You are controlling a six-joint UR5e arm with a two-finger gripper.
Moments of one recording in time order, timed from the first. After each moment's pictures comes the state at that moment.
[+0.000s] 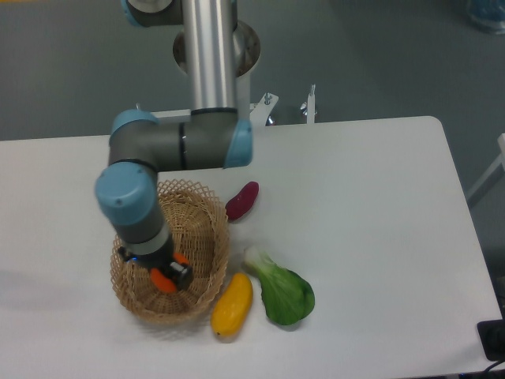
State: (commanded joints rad) arm 1.98 -2.10 -1.60 -0.89 1.62 0.59
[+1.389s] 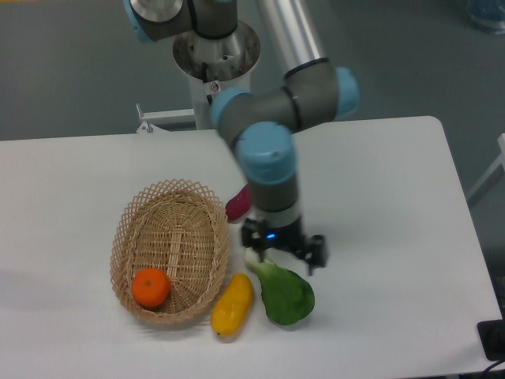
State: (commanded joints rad) arm 2.52 -1.94 -1.66 -0.86 1.62 0.94
